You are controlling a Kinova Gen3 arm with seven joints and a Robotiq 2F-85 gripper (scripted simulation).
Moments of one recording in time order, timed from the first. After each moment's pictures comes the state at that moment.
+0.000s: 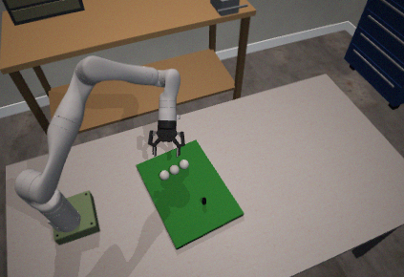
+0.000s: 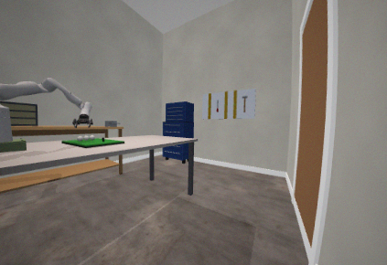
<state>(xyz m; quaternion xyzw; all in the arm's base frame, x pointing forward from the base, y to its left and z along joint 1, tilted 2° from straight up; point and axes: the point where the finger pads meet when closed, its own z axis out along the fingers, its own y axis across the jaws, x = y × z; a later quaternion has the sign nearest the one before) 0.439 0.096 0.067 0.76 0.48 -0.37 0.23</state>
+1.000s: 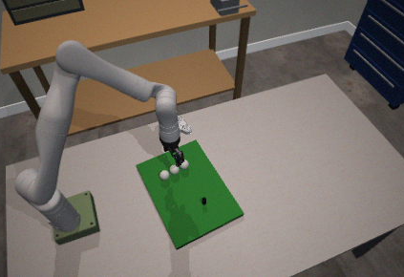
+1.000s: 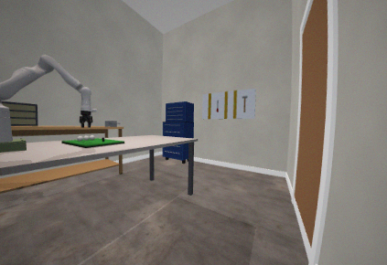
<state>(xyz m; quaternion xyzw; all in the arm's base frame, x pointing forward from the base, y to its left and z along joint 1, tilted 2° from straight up) 0.460 0.079 0.064 0.99 0.12 -0.03 0.01</state>
